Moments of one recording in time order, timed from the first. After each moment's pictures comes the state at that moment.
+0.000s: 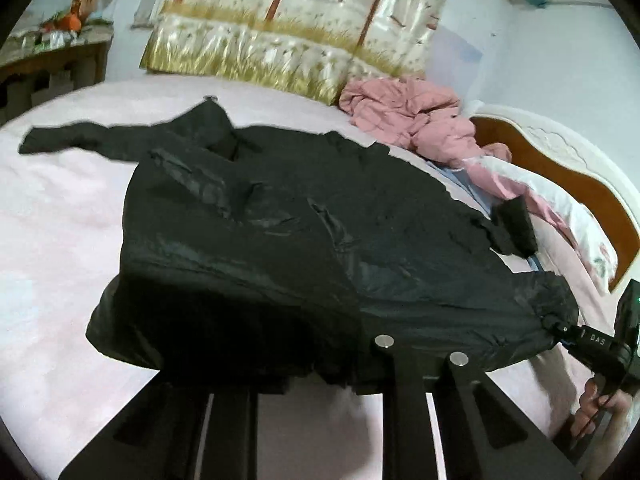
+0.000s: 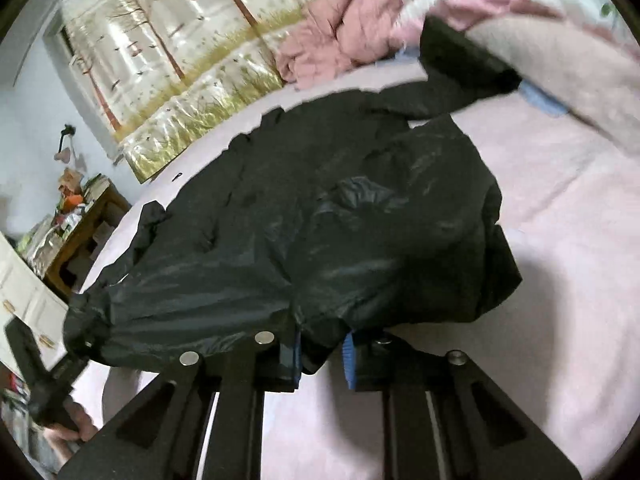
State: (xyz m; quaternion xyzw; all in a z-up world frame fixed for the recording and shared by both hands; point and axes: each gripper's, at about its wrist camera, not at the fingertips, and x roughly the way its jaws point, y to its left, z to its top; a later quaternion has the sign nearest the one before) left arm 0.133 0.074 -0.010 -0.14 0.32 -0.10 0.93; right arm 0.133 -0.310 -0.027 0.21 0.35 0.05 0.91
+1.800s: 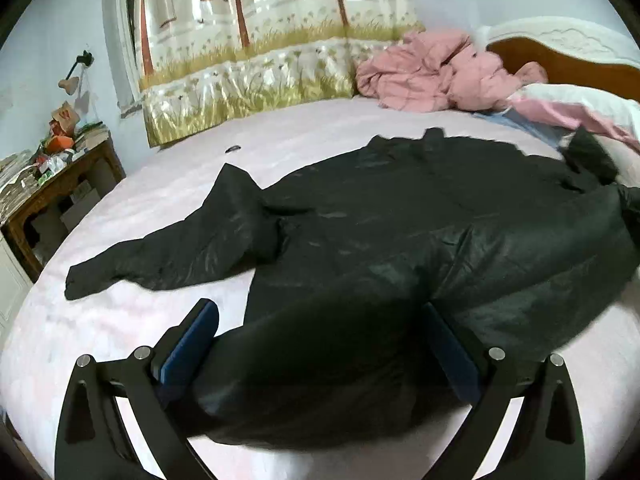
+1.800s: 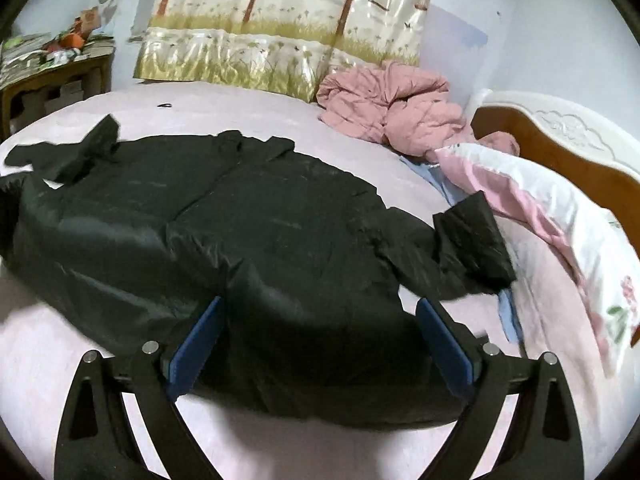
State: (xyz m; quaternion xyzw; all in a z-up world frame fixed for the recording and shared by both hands) left arm 0.256 0.073 0.006 0.08 0.33 -0.01 0.94; right arm 0.248 -0.261 0.025 -0.12 0.33 -0.01 0.94
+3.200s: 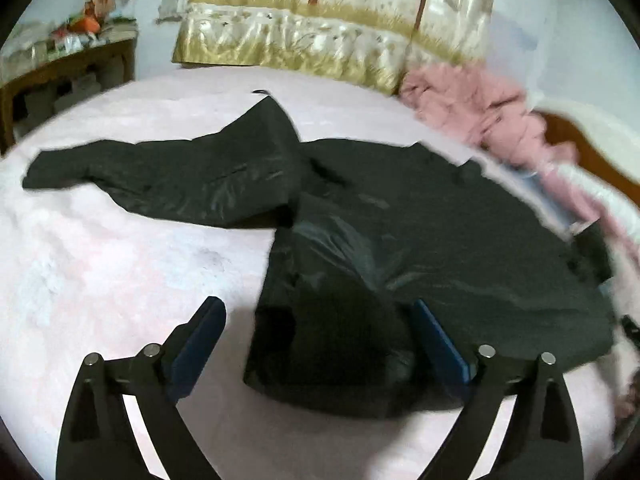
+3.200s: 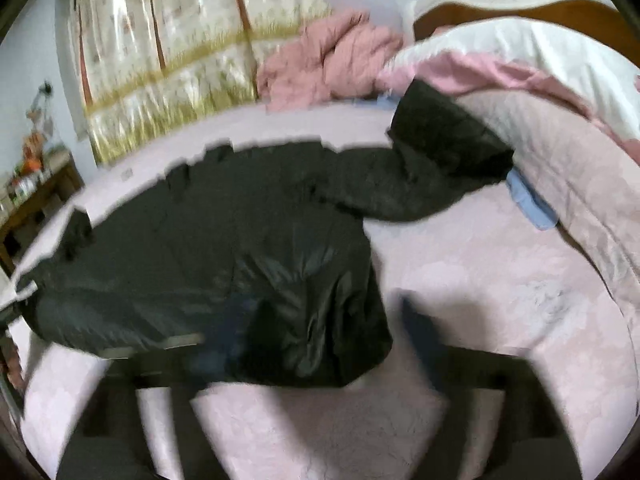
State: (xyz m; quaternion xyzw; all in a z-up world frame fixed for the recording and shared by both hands) left arm 0.278 0.145 -0.042 -0.14 0.35 -0.03 0.93; right arm 0.228 -0.369 -0.017 0.12 0.31 -0.02 0.94
